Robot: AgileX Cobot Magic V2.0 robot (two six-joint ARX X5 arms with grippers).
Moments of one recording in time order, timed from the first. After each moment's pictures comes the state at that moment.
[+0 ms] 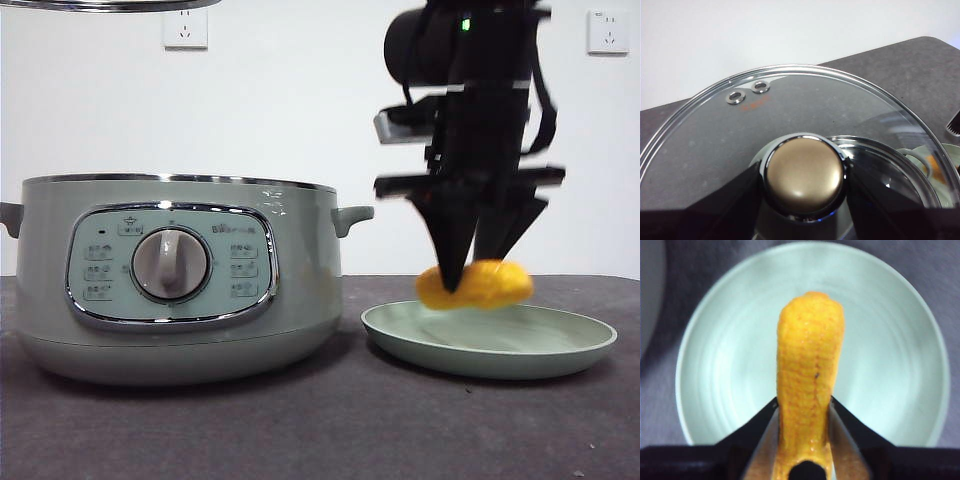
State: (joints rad) left arm -0.48 0.89 1.14 -0.60 -0.20 -0.02; right arm 0.55 1.76 1.29 -0.78 0.16 0.09
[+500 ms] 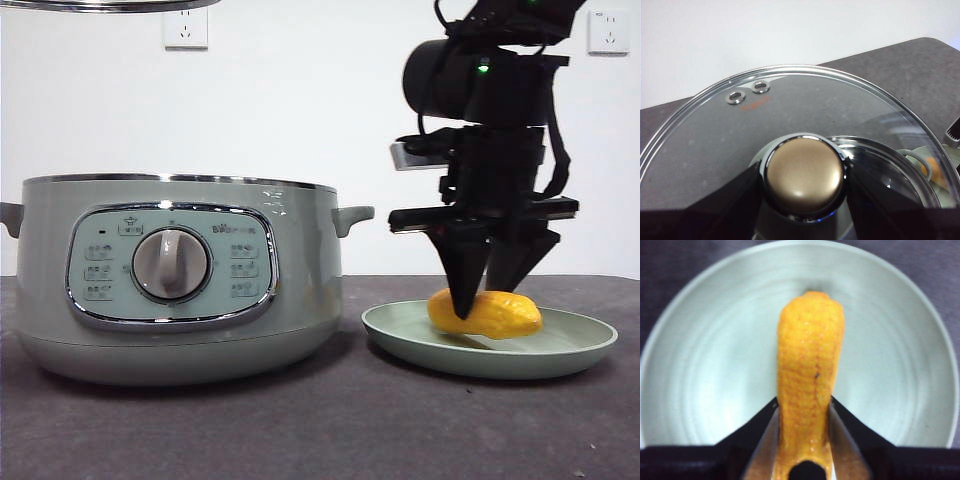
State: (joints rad) left arm -0.48 0.89 1.14 -0.60 -0.20 -0.03; right arm 0.49 1.77 1.20 -0.66 0.14 0.09
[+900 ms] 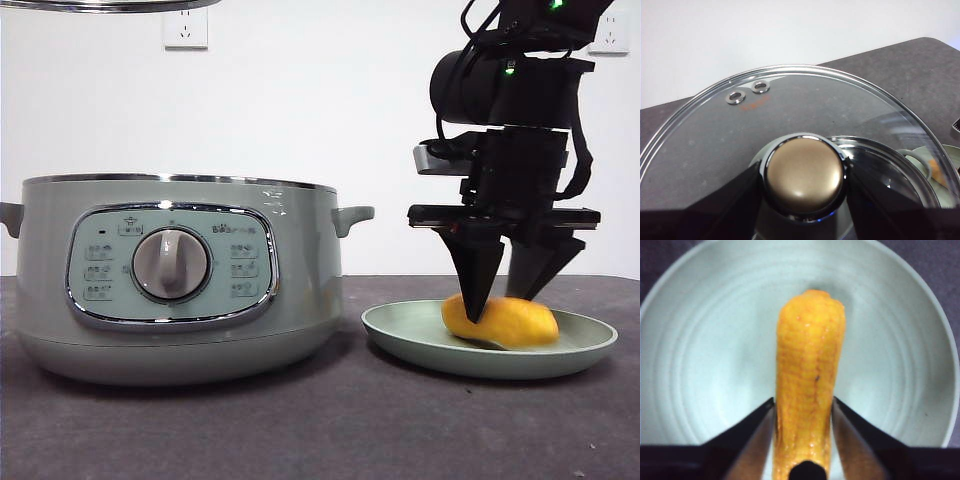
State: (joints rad) left arm -0.48 0.89 1.14 -0.60 -0.20 -0.03; right arm 0.44 1.77 1.20 -0.69 0.05 0.08
